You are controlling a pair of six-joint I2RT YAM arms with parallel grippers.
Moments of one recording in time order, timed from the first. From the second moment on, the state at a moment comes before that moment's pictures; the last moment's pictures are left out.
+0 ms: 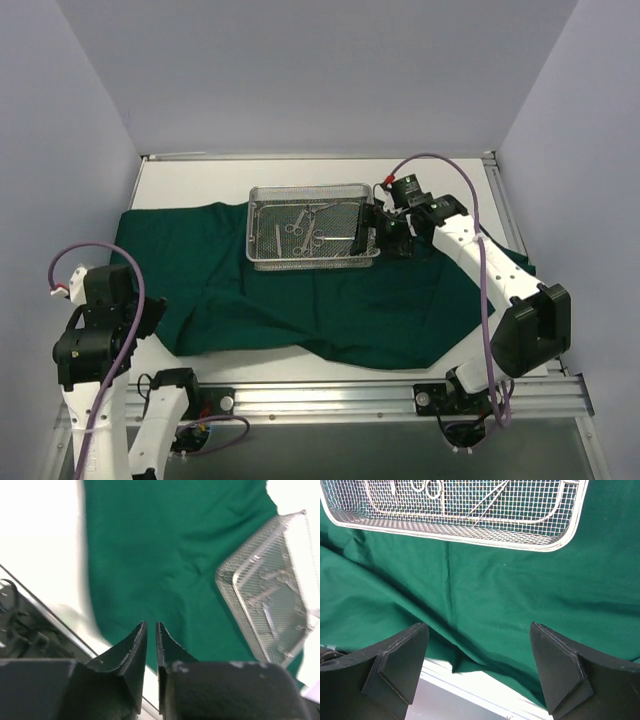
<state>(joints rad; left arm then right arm) 0.06 0.69 1.15 -1.35 -0.24 -0.96 0.42 1.50 1.28 -0.81 -0.23 0.50</state>
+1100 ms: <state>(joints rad) 0.02 1.78 1.33 -1.12 -0.16 -0.67 0.14 1.44 1.39 -0.92 -0.09 0.53</state>
